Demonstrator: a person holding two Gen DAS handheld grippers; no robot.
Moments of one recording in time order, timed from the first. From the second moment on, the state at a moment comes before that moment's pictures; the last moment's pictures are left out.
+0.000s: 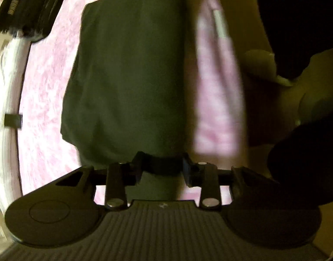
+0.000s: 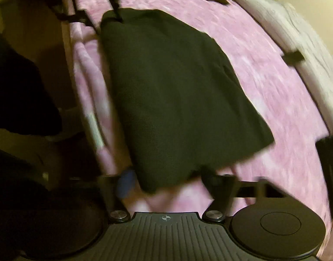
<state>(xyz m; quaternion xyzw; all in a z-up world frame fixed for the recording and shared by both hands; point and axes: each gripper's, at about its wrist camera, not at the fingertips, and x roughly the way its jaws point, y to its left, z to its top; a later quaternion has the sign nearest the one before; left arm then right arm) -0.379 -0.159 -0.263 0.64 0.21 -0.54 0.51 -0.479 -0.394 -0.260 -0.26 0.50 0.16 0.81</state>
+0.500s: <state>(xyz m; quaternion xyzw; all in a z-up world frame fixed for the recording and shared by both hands) -0.184 -0.200 -0.202 0.22 0.46 -0.45 0.73 -0.387 -0.534 -0.238 0.22 0.41 -0.03 0.89</state>
